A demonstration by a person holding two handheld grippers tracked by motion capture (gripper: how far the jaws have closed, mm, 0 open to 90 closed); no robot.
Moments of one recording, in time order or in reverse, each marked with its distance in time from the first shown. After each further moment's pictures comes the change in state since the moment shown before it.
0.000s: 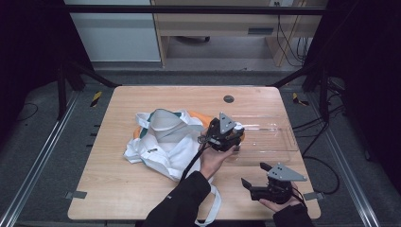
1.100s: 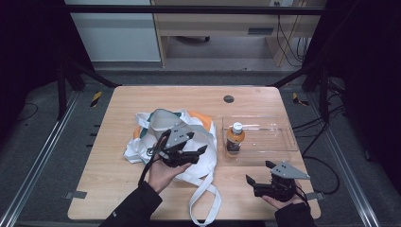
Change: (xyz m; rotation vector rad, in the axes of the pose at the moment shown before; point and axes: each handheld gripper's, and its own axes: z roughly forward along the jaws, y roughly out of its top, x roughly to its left) left arm 0.060 -0.039 -0.127 0.054 -0.050 0.039; right arm -0.011 -0.002 -0.001 0.016 -0.070 0.029
